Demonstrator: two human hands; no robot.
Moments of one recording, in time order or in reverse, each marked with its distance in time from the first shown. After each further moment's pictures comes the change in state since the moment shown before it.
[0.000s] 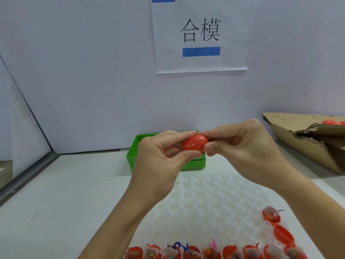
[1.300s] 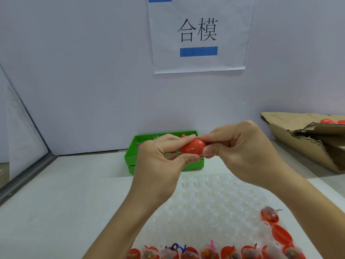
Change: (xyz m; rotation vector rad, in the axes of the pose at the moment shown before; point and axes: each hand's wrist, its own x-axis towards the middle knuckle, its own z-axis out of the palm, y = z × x) left_hand -0.002 -0.005 0.005 0.126 0.030 -0.015; right_hand 0.000 0.005 -0.002 -0.210 0.005 -0.008
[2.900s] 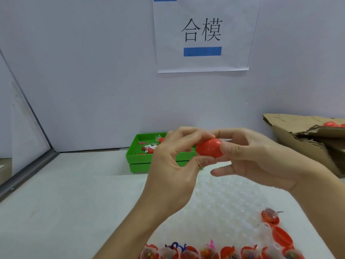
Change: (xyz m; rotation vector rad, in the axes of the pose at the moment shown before) left_hand -0.008 0.005 0.013 -0.021 -0.076 0.183; right_hand 0.000 0.009 -0.023 0.831 -0.489 0.414
